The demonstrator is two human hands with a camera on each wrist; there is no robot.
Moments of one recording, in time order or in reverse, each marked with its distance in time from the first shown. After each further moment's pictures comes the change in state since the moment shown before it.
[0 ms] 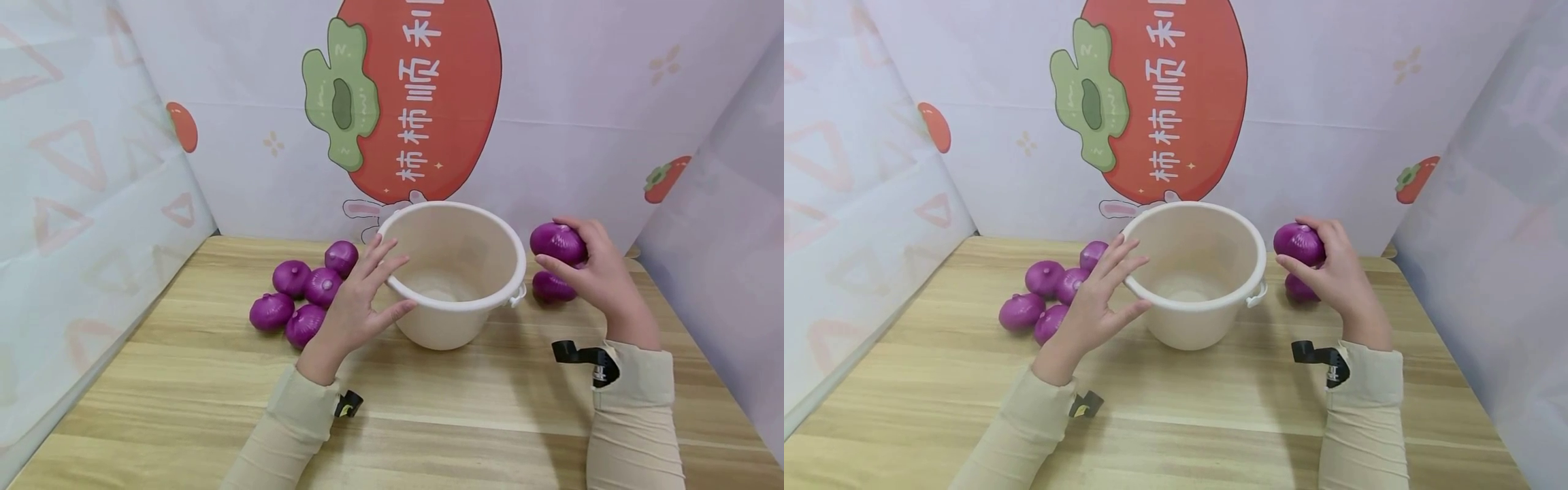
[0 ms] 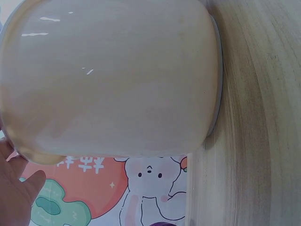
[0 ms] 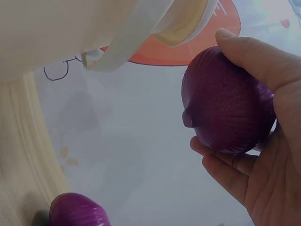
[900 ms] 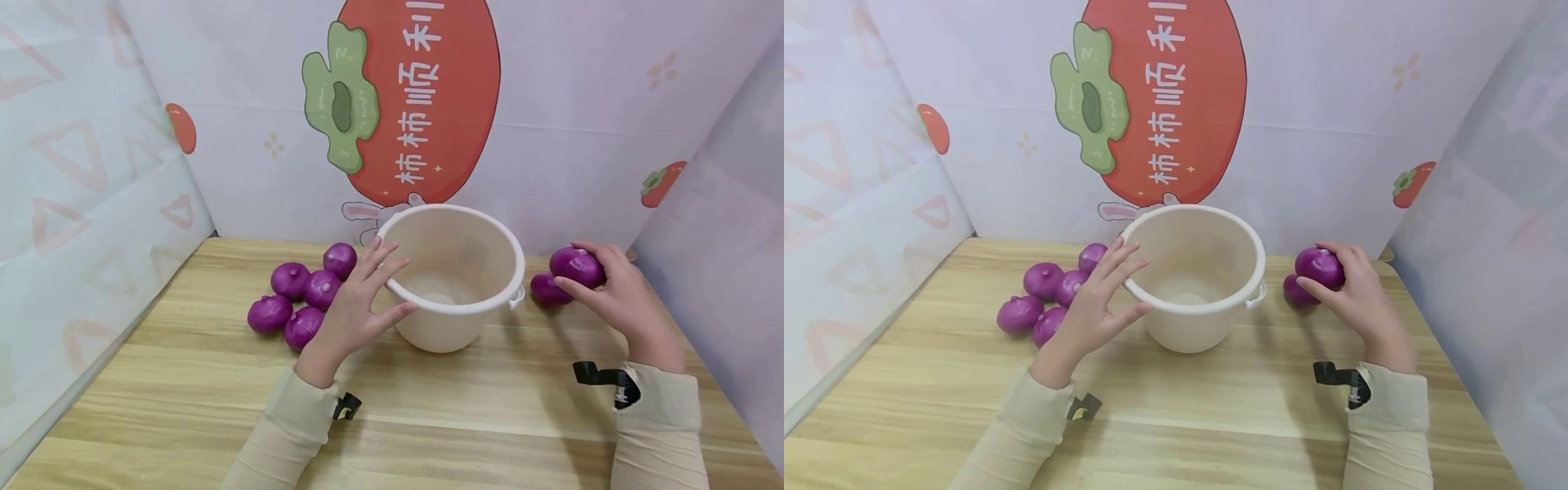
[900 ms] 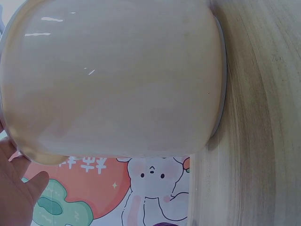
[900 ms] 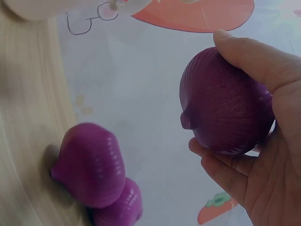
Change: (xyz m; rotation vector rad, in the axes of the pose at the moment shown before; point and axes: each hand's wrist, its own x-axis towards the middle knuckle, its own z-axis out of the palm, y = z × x) left_hand 0.001 0.003 -0.002 -0.005 -0.007 0.006; right_hand -0.024 0.030 -0.015 -0.154 -0.030 0.039
